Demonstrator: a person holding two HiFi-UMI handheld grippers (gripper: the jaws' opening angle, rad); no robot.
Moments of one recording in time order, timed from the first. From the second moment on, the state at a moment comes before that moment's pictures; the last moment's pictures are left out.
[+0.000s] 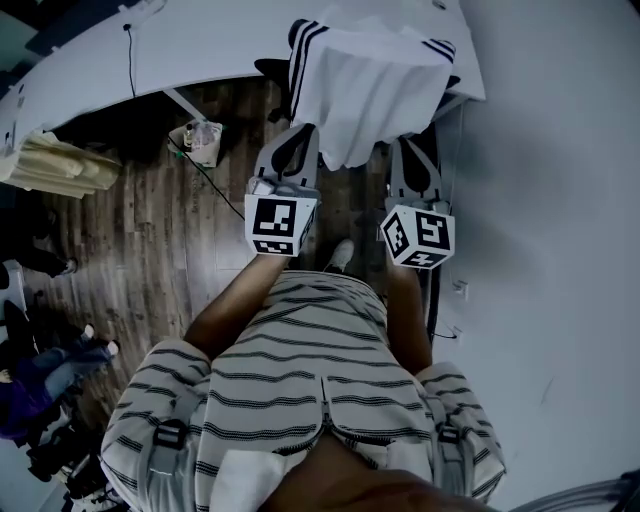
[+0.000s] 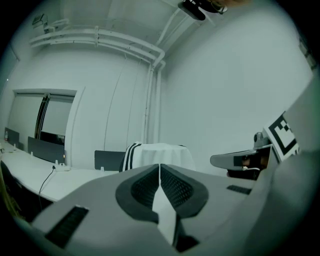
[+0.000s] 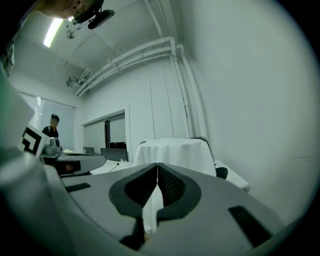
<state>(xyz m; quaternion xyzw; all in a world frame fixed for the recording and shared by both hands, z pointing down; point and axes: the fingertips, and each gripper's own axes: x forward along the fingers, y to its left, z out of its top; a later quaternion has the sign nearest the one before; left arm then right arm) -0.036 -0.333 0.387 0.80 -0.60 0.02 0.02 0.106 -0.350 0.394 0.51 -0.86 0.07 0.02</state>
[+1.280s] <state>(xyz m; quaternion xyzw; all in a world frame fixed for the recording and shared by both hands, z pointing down) -0.051 -0.423 0.383 0.76 -0.65 0.04 0.03 0.137 -0.450 0.392 0.51 -0.86 0.08 0.03</state>
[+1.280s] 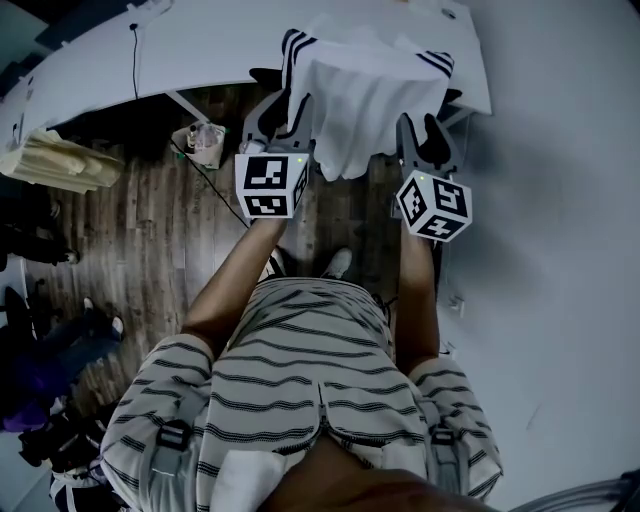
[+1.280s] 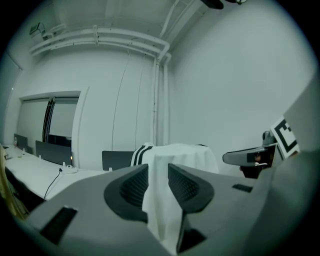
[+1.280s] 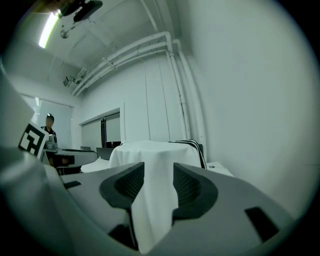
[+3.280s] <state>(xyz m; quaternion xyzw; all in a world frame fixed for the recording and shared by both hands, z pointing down) -0.054 -0.492 0.402 0.77 -0.64 0.06 0.05 0.169 -0.543 0.407 0.52 -0.85 0.11 0.04</state>
